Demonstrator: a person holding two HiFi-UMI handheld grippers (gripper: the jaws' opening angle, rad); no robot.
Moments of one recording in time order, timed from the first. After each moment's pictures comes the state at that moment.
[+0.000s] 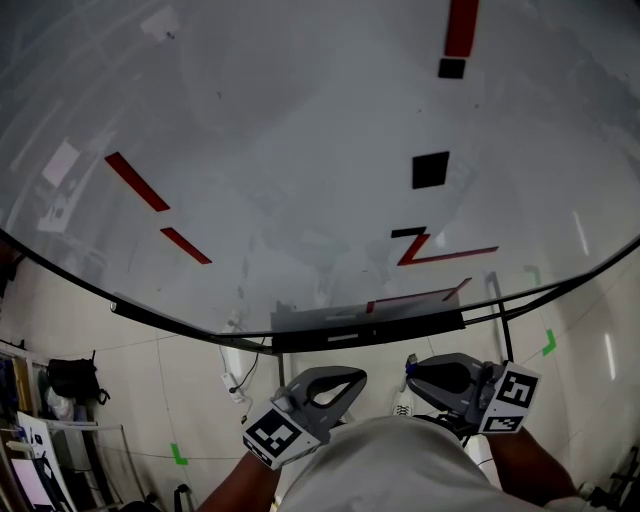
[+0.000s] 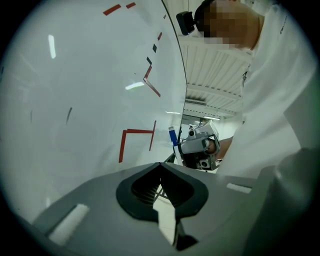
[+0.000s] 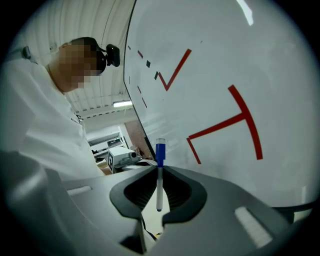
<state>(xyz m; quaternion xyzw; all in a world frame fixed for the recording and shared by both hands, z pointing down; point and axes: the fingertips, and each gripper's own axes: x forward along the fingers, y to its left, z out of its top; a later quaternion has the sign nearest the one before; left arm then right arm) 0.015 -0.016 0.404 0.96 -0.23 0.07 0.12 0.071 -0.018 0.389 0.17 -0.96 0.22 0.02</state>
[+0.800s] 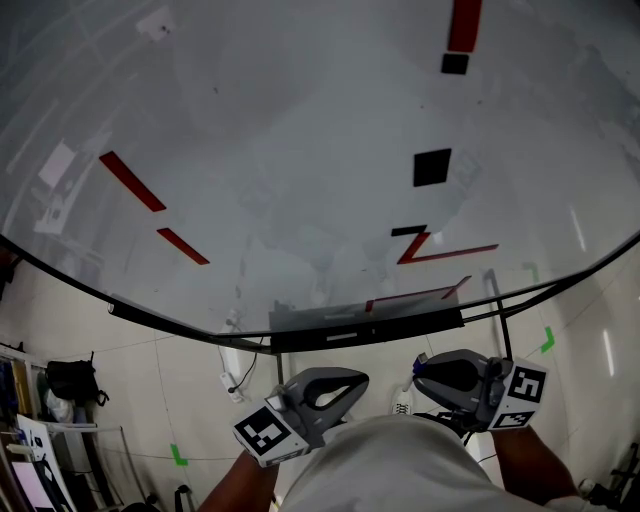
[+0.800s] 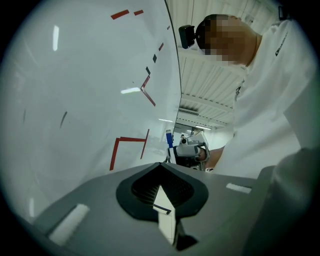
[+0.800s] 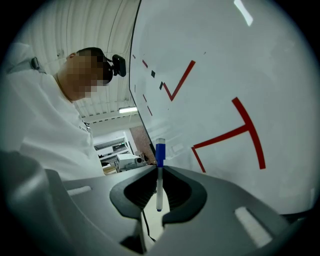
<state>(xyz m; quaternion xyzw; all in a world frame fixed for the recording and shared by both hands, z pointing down) 0.016 -0.009 0.383 0.97 -0.19 0.02 0.14 0.077 -0.016 0.369 0.15 -0.97 0.20 -0.02</state>
